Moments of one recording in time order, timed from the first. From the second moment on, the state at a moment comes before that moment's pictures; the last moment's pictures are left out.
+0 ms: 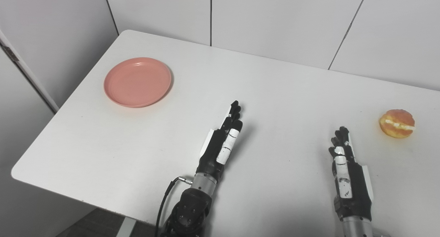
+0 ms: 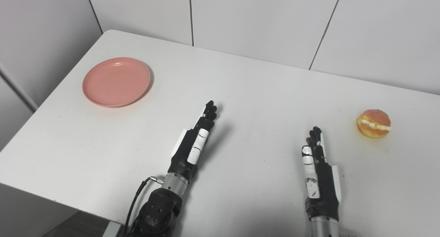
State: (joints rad) left arm 0.02 -0.11 -0.15 -0.05 0.11 -0.07 0.02; right arm 0.03 0.03 0.10 -0.13 0.00 0.00 0.03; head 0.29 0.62
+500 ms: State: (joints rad) left arm -0.04 -0.14 -0.14 0.01 0.11 -0.10 0.04; right arm 0.01 0.03 0.09 -0.05 0.03 -0.10 0.04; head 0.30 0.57
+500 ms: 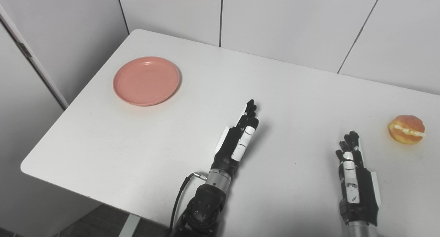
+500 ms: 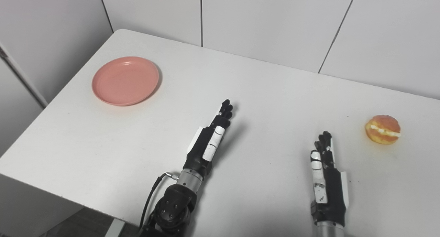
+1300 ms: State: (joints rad) left arm -0.20 -0.07 0.07 -0.04 0.09 -0.08 0.12; right arm 0.01 0.01 0.10 -0.04 0.02 -0.11 0.07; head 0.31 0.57
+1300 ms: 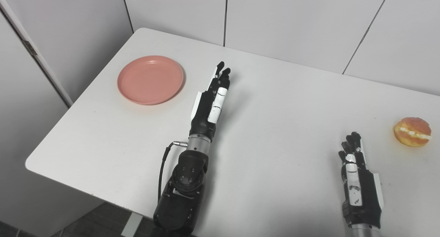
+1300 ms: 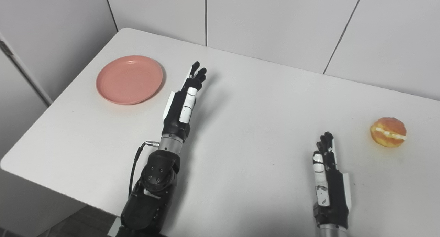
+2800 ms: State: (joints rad) left arm -0.35 0.23 0.46 0.13 -0.11 -0.06 0.24; right arm -0.02 -0.03 0.11 -0.02 0.05 -0.14 0.13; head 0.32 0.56
